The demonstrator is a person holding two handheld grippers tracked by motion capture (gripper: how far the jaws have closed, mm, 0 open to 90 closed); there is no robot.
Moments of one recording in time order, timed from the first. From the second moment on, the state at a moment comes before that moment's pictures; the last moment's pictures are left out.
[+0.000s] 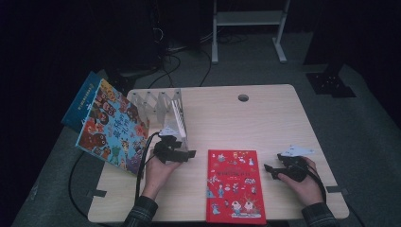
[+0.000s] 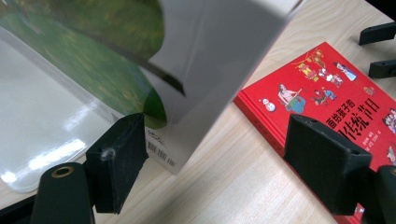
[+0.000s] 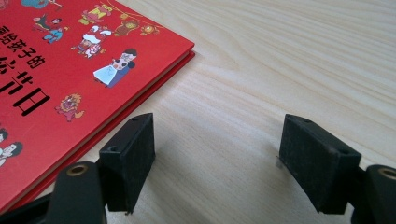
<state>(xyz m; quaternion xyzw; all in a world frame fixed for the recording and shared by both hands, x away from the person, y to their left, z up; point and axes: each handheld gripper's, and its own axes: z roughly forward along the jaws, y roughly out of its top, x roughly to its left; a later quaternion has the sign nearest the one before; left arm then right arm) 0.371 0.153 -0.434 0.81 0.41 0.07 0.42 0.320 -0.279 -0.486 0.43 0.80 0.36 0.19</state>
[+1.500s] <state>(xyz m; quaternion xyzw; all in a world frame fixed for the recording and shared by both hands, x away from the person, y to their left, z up) 0.319 0.162 -0.441 0.86 0.34 0.08 0.37 0.321 -0.279 -0.486 0.43 0.80 0.36 0.19</state>
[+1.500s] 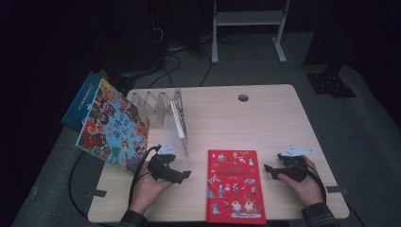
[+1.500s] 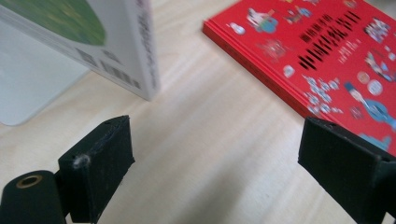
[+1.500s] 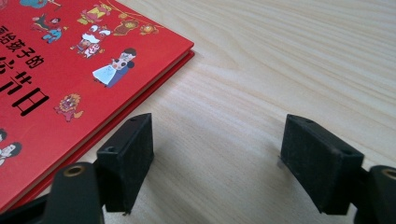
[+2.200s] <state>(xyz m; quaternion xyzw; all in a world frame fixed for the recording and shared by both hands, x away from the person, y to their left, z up) 0.292 0.150 -0.472 0.91 0.25 0.09 0.31 0.320 -0.279 -0.486 0.43 0.81 0.36 0.18</state>
